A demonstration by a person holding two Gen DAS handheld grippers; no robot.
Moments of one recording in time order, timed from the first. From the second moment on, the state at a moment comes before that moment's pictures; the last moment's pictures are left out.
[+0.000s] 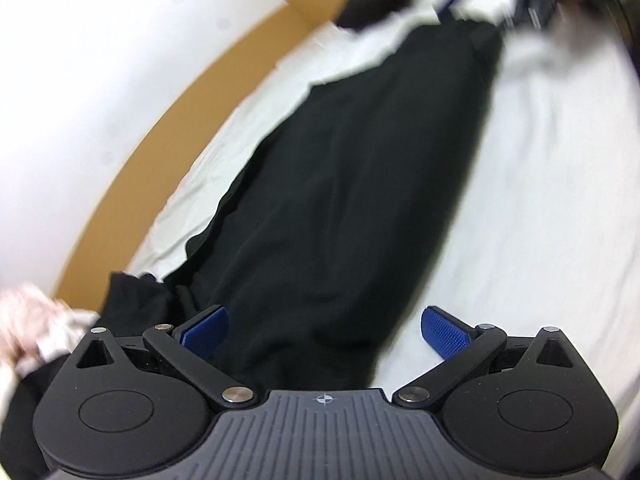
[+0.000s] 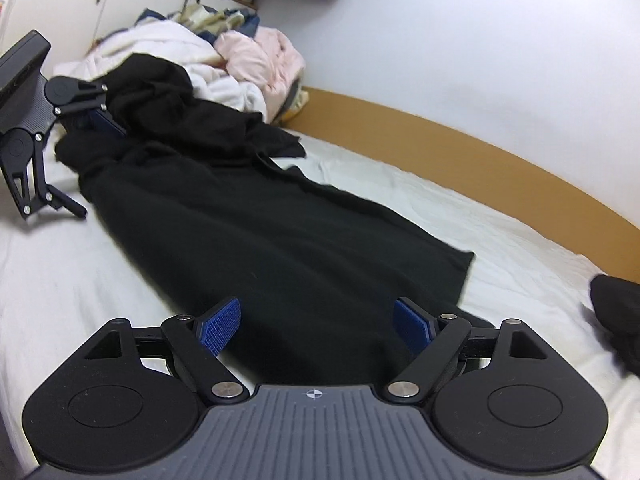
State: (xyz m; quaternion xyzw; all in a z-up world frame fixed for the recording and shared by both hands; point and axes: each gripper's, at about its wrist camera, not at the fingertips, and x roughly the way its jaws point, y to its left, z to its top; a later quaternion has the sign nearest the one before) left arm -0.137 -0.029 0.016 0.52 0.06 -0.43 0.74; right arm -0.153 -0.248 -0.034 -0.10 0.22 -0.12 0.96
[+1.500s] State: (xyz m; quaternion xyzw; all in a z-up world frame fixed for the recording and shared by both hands) left arm -0.126 -0.012 -0.050 0.73 -0.04 -0.36 0.58; right arm -0.144 -0.206 -0.113 -0.52 0.40 -0.13 0.74
